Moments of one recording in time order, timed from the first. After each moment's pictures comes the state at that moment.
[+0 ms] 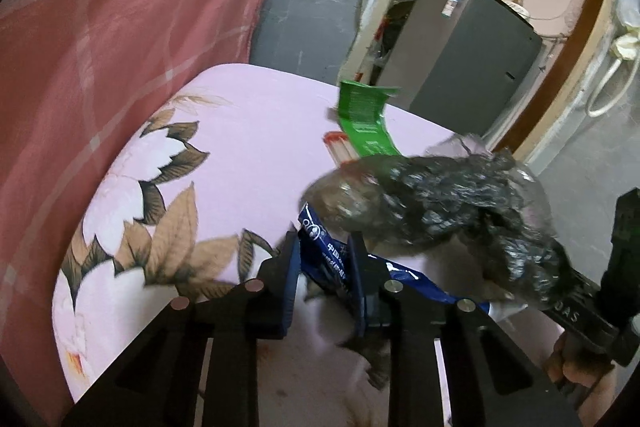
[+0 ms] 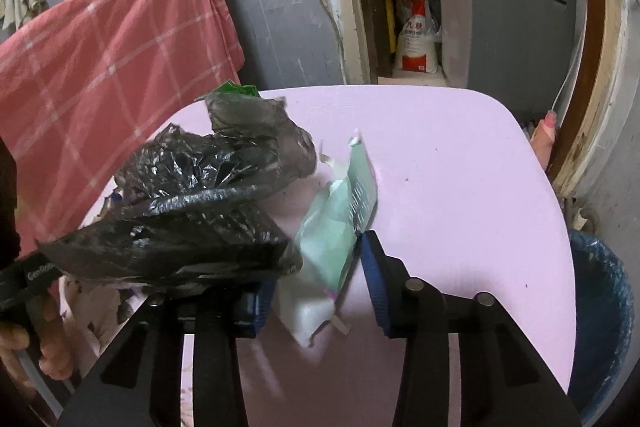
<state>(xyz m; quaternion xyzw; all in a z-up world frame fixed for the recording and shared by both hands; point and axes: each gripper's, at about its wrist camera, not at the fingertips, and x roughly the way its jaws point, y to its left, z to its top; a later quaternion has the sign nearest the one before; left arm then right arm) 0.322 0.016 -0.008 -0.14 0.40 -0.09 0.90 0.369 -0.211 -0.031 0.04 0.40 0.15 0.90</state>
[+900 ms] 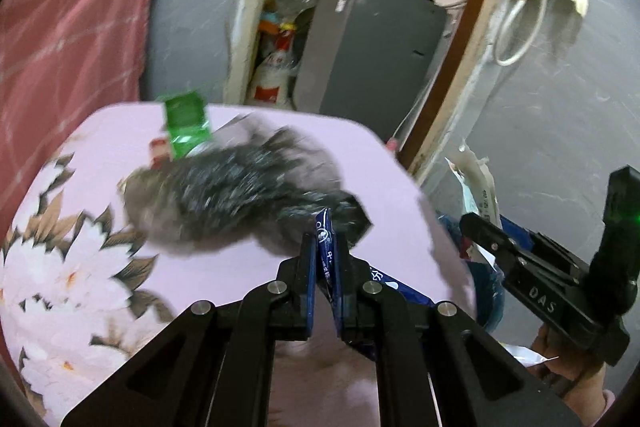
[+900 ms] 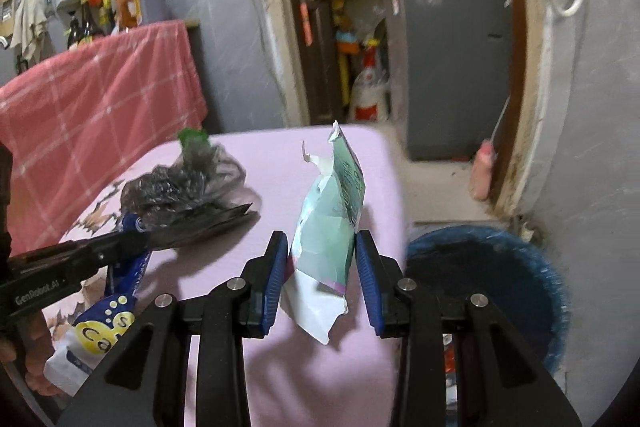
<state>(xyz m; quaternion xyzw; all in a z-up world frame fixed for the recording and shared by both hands) 0.272 -0.122 0.021 -0.07 0.34 -0.20 0.92 0.274 -0.312 0.004 0.03 0.29 0.07 0.95</state>
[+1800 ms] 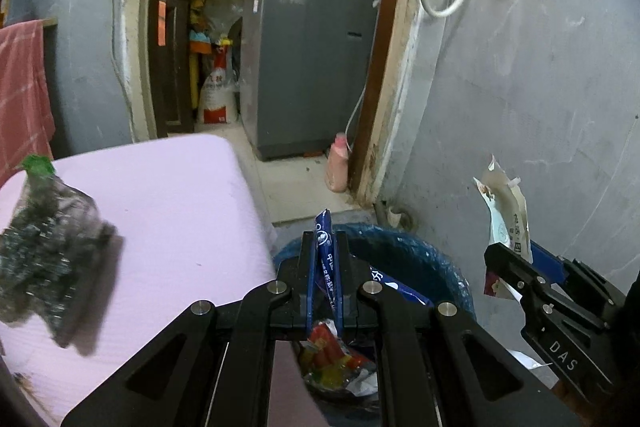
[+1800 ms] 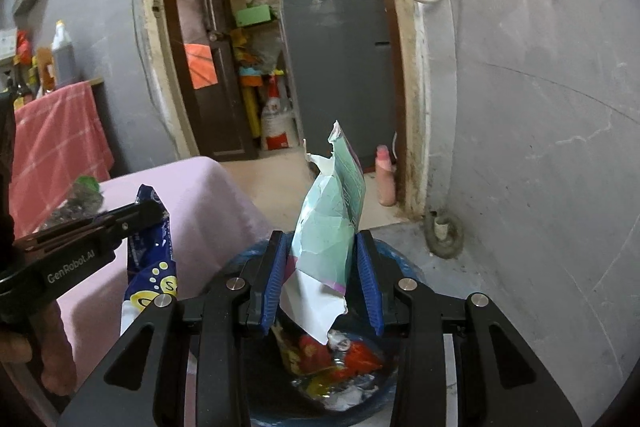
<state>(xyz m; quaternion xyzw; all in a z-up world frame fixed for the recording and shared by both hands) 0.312 -0.313 -0.016 0.01 0.32 -0.25 0.92 0.242 -0.463 -0.018 0.07 0.26 -0.05 0.96</state>
